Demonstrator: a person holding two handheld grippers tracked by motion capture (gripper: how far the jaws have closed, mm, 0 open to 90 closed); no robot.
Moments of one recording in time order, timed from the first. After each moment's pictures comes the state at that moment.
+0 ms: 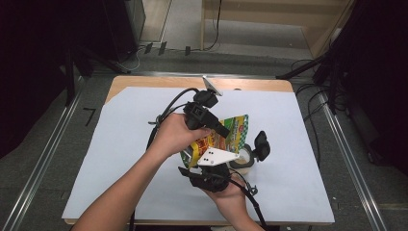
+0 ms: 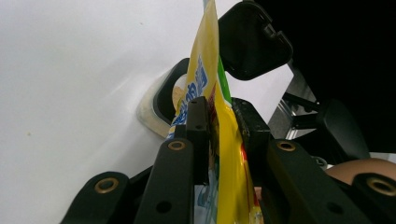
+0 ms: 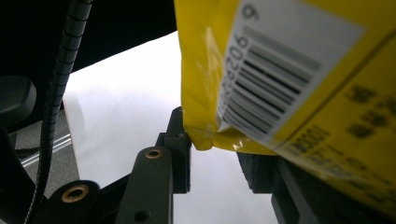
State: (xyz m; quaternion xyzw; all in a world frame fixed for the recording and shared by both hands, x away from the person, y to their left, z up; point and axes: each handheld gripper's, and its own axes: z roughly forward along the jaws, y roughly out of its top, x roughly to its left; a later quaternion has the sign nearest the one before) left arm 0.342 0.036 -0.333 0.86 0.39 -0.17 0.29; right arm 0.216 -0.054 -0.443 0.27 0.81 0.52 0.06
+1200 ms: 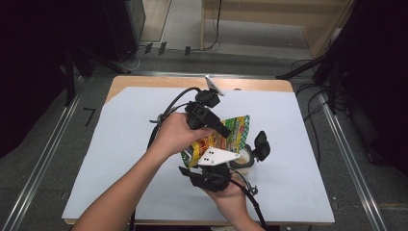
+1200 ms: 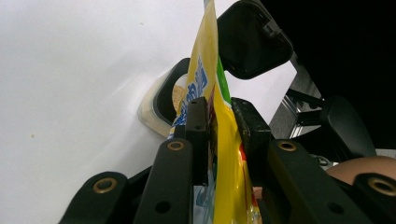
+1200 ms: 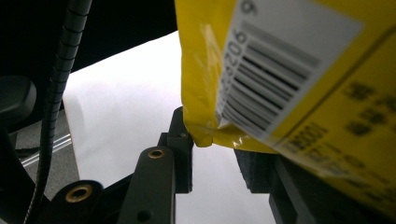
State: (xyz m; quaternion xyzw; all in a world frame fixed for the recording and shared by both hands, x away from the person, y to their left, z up) left arm 0.341 0.032 -0.330 0.86 0.38 -0.16 0.29; right arm 0.217 -0.055 -0.443 0.27 0.81 0.52 0.07
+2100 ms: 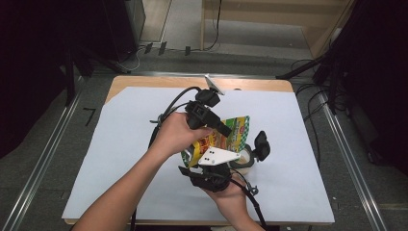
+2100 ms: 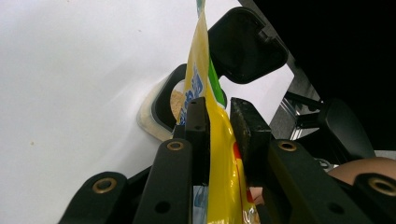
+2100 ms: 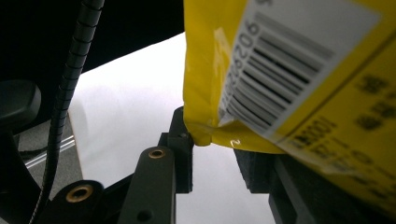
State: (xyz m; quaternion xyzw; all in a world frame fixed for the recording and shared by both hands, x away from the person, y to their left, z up) left arm 0.341 0.032 -0.329 0.86 0.38 -0.15 0.30; right arm 0.215 -0.055 -0.440 0.27 0.80 0.53 0.06
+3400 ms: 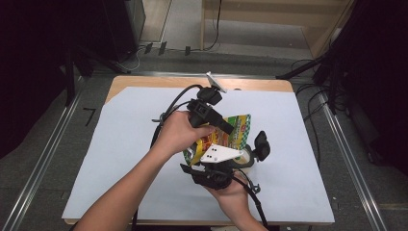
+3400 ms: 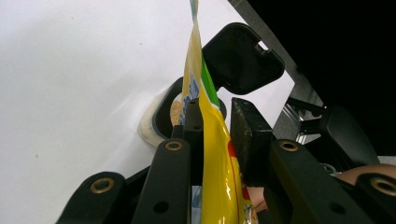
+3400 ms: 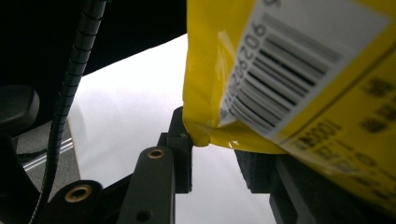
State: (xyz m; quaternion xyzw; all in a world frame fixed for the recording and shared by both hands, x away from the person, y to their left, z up) left arm 0.342 0.027 -0.324 0.86 0.38 -0.14 0.31; right arm 0.219 -0.060 -0.434 0.27 0.80 0.53 0.07
